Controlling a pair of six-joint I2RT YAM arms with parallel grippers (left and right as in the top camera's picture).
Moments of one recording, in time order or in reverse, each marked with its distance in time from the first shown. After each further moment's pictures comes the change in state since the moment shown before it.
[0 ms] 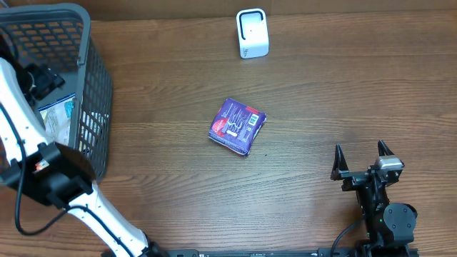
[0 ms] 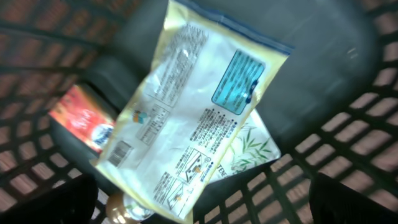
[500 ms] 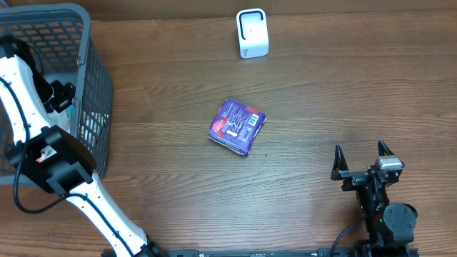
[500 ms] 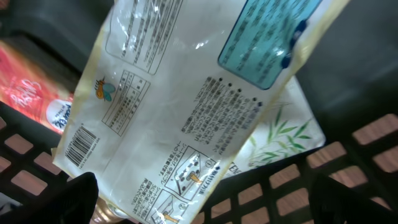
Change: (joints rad) left arm -0.010 0.138 -0.041 -0.095 0.001 0.003; right arm 0.000 0.000 0.000 0.000 0.000 0.000
